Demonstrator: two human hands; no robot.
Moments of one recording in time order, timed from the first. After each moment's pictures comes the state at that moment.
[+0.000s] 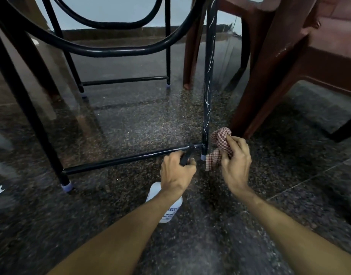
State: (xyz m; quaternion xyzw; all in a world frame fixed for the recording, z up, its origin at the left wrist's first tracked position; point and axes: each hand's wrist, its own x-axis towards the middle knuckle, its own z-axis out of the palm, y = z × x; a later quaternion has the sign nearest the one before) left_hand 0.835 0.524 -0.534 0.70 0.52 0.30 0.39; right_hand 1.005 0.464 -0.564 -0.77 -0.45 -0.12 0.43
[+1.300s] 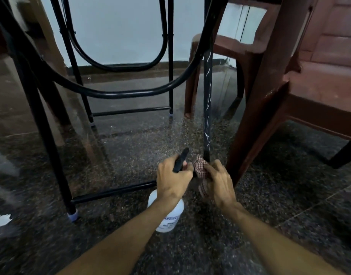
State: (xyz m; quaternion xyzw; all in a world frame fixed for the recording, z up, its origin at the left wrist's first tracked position) left_hand 0.824 0.549 -0.464 0.69 0.47 0.38 0.41; right_hand 0.992 0.496 -0.549 -0.78 -0.57 -0.03 0.25
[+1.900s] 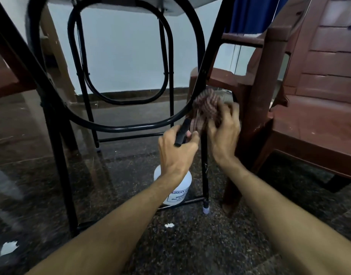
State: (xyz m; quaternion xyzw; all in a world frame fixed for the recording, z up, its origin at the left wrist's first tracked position) left_hand 0.846 0.572 -0.314 0.65 0.38 0.54 0.37; right_hand 0.987 0.570 -0.317 -0.64 -0.47 -0.26 0.56
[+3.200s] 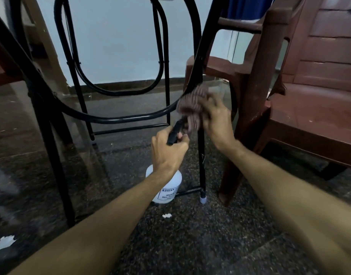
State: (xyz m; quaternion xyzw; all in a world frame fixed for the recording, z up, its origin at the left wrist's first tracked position) left_hand 0.842 0.587 -0.346 0.68 0.42 0.49 0.35; right_hand 1.014 0.578 -0.323 -0.62 -0.61 -0.21 0.45
